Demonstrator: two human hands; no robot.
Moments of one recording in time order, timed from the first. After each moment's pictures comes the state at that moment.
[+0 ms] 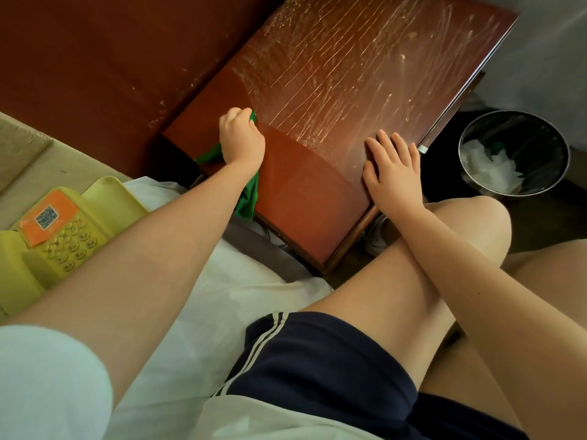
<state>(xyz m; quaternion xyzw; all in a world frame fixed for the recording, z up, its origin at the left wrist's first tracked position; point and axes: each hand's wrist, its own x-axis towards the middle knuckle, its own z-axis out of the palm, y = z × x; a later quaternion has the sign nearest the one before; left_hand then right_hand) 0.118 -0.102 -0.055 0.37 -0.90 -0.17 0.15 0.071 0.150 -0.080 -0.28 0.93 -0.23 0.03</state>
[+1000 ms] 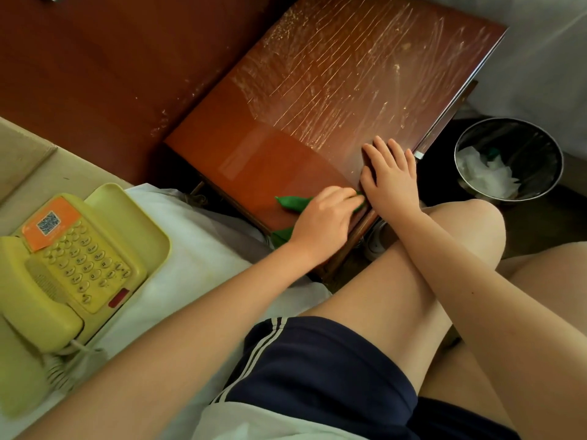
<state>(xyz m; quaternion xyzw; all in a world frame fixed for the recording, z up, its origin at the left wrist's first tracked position) 0.182 0.044 -0.060 -0.03 -0.97 -0.23 0.10 0.071 0.149 -0.081 -0.27 0.93 -0.25 0.03</state>
